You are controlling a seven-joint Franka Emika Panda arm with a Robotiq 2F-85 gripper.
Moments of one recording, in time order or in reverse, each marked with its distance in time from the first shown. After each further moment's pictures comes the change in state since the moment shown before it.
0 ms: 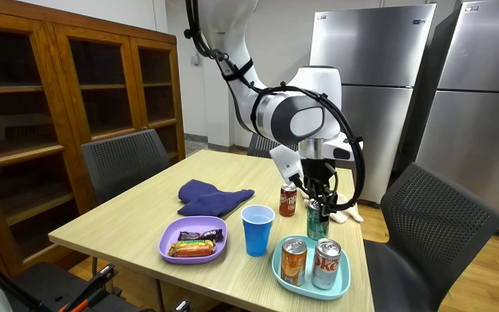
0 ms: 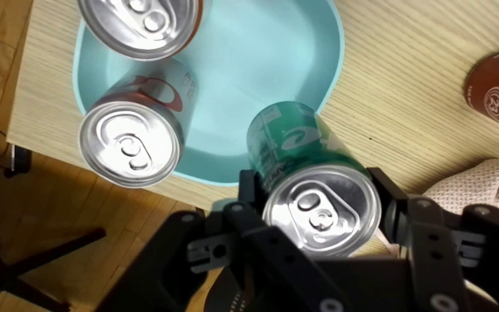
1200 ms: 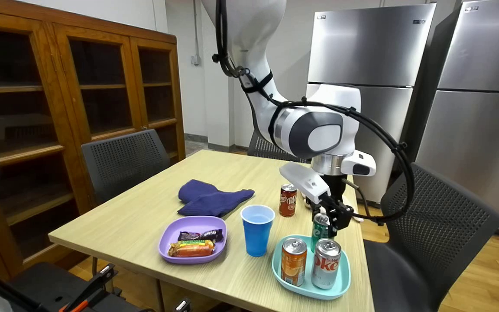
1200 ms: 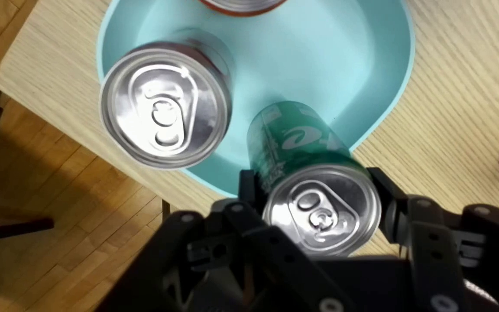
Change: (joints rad) arm -0.158 0.100 0.109 0.100 0.005 -0.080 -0.313
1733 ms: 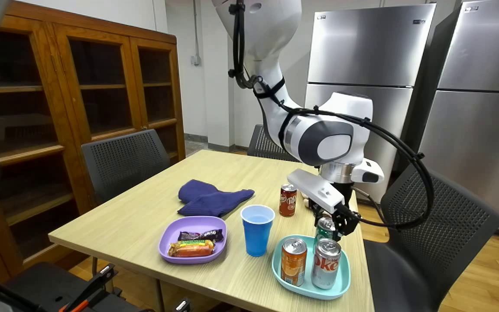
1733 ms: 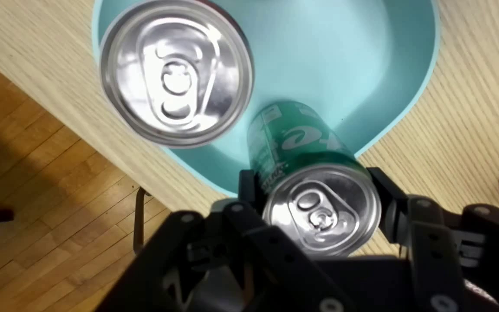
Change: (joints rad) arm -0.100 0.059 0.079 0.069 0.024 -0.030 -0.156
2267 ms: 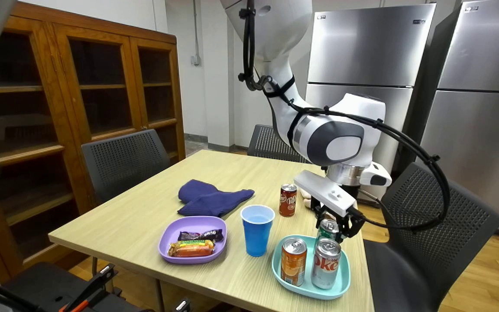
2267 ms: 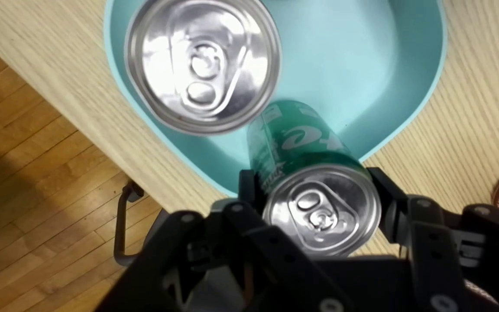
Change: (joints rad) arm -0.048 0.020 0.026 0.046 0.024 -0.068 -0.103
